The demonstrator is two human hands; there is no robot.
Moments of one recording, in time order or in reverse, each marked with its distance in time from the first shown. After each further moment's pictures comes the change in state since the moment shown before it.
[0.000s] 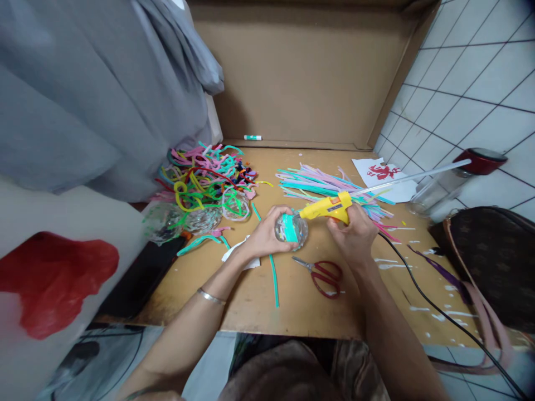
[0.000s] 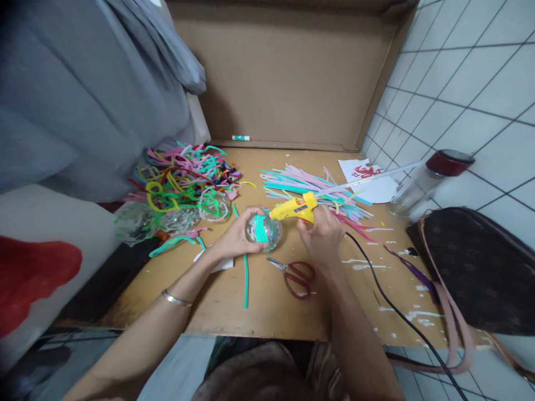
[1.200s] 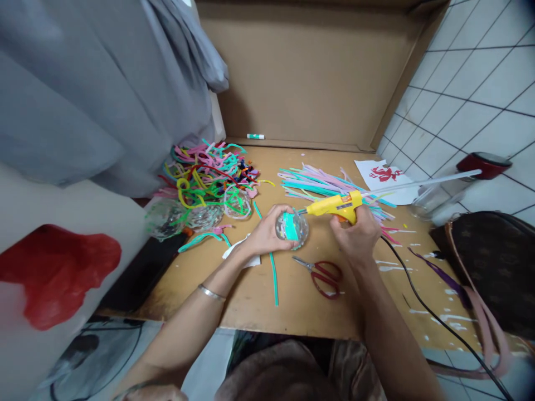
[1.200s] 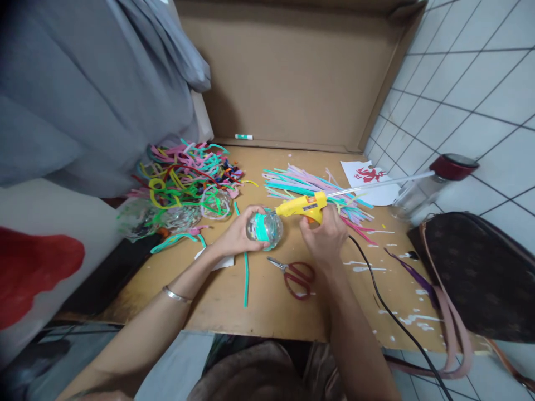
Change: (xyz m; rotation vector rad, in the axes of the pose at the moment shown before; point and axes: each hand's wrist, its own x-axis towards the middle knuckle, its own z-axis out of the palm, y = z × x) left_hand 0.000 0.002 -0.001 0.014 0.012 -0.026; right_hand 0.001 0.000 0.003 -0.015 0.077 0.123
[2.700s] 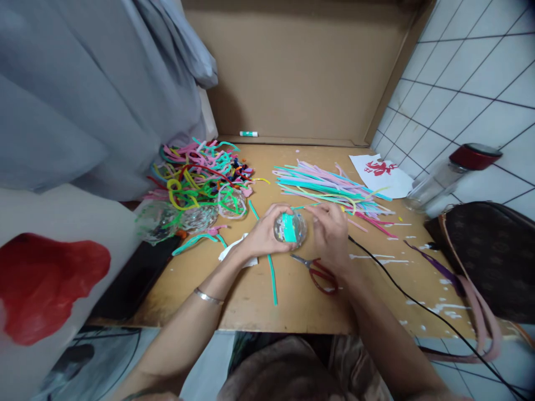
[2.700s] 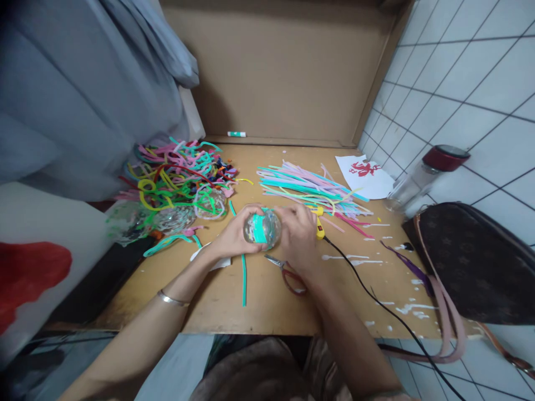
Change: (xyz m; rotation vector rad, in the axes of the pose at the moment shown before) left_hand -0.001 -0.005 0.004 0.042 -0.021 0.130; right_hand -0.017 -0.032 0.000 0.375 -0.174 -0.200
